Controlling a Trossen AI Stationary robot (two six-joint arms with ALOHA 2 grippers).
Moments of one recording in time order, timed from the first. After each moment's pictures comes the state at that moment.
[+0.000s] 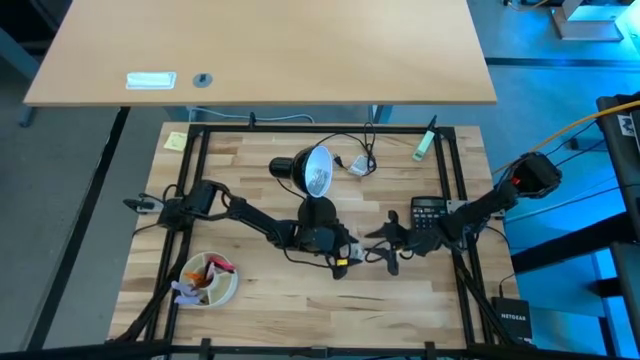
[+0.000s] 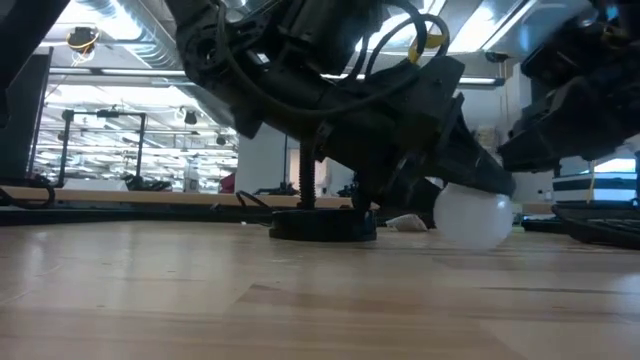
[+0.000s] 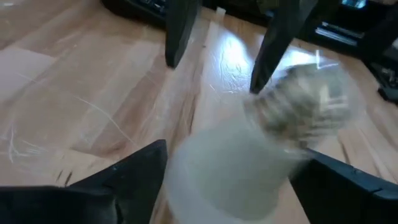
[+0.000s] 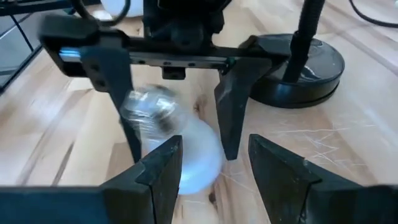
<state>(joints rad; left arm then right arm) -0.19 2.21 1.24 0.54 -0.17 -0.39 0.49 1.33 0.25 0.63 0.47 0.37</state>
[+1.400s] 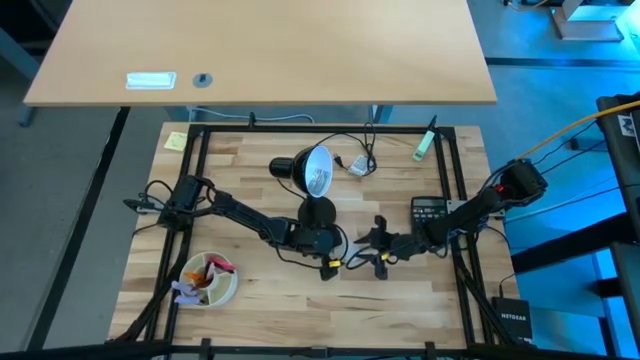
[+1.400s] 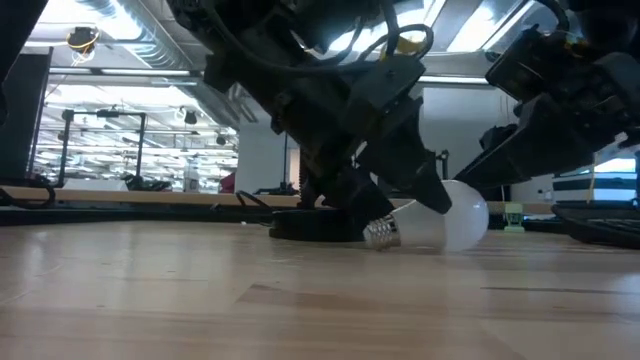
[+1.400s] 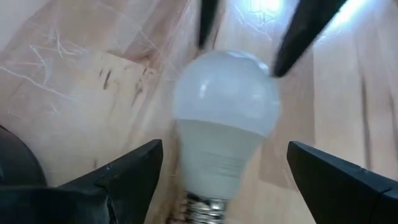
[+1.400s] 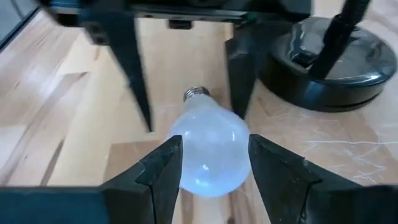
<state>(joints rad) -0.22 2.07 1.24 0.11 -0.17 -0.47 0.45 1.52 0.39 0.59 0.37 0.32</state>
